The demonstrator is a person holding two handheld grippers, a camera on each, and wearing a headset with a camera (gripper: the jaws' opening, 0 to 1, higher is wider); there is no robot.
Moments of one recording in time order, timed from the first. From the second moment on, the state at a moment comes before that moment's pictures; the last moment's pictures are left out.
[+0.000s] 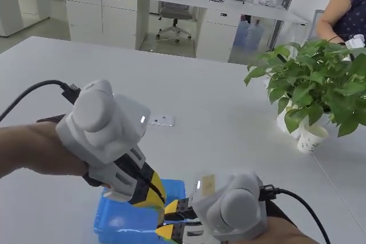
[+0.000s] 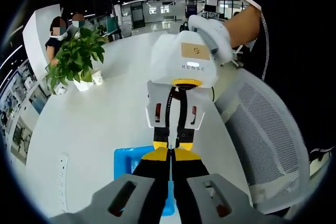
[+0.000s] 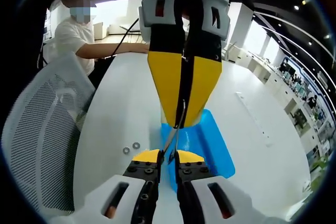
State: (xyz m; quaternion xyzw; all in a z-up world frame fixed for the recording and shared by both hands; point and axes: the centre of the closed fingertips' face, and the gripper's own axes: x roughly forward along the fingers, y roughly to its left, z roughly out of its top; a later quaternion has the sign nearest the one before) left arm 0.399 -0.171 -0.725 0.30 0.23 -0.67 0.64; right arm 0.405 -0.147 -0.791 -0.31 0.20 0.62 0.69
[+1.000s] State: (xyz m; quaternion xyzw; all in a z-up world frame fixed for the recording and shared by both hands) left arm 0.363 -0.179 -0.767 0.30 0.23 -0.69 0.61; right arm 0.364 -0.155 -0.833 -0.31 0.22 0.61 0.69
